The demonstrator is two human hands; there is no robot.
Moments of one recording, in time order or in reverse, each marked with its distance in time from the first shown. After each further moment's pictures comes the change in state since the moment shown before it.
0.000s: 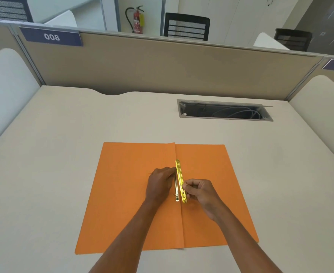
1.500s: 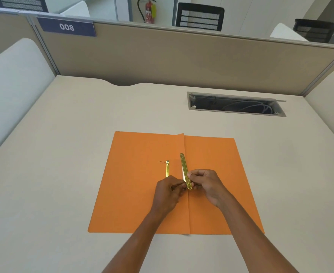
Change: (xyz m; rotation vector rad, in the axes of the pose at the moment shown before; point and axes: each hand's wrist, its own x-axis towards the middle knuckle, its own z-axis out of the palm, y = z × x) left_hand -0.061 0.028 -0.009 -0.531 -0.085 -0.416; right_hand 0.011 0.001 0.002 0.034 0.008 0.095
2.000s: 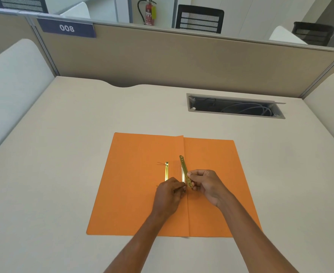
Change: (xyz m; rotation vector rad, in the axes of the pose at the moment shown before) left_hand 0.003 -0.005 0.004 0.256 -0.008 0.141; right_hand 0.001 -0.010 -0.001 0.063 -0.003 0.066
